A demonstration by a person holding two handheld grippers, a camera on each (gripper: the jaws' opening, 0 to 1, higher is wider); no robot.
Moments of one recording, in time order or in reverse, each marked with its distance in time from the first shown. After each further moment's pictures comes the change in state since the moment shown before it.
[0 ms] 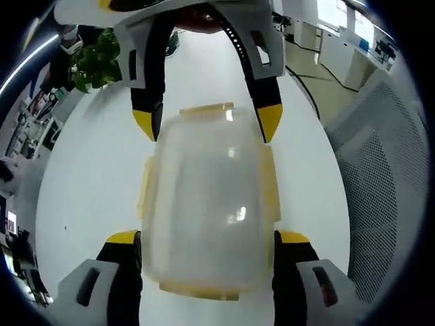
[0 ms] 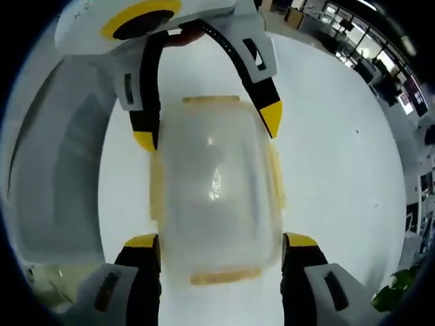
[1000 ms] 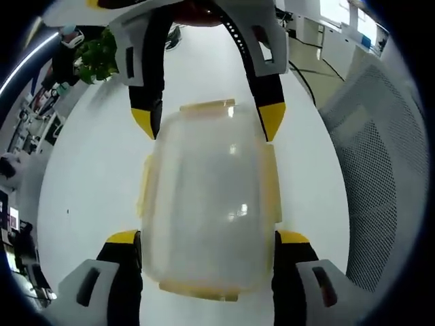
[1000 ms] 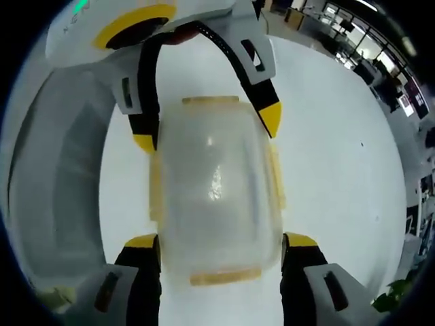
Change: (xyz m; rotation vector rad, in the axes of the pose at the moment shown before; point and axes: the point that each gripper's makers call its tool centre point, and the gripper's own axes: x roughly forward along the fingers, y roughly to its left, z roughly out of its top) left arm -0.019 -0.002 -0.039 -0.006 0.037 0.016; right arm 0.011 0.006 0.042 -0.004 -0.005 0.002
